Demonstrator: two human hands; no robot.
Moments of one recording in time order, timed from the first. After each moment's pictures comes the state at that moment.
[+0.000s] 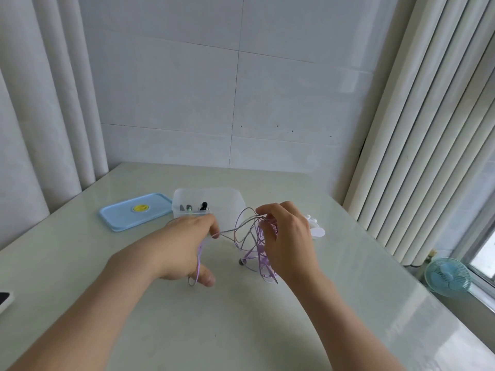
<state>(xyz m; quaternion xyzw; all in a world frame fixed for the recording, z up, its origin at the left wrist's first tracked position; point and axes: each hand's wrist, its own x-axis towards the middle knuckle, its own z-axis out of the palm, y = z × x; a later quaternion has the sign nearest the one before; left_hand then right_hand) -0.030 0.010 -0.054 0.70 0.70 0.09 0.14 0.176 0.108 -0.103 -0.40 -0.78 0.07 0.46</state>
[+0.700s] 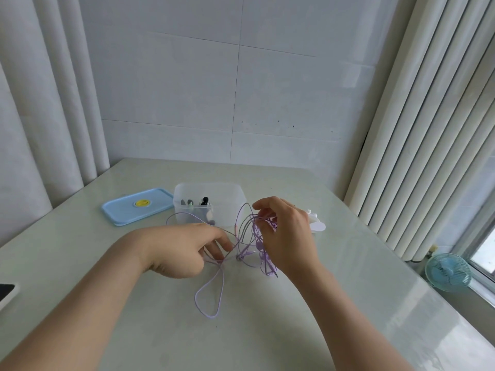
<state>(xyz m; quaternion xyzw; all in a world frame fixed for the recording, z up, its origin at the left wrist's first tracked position) -0.025 0.001 -0.044 0.71 0.65 0.04 0.27 0.176 0.106 -0.099 -0.40 -0.79 0.10 0.46</state>
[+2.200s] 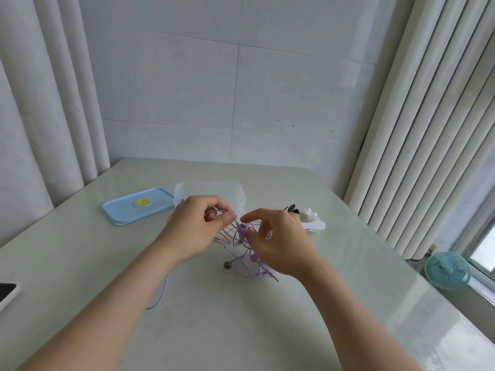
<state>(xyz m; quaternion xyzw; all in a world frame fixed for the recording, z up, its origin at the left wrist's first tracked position) -0.025 0.048 -0.092 0.62 0.61 0.47 0.16 0.176 0.097 -0.093 -0.40 -0.85 0.13 0.33</state>
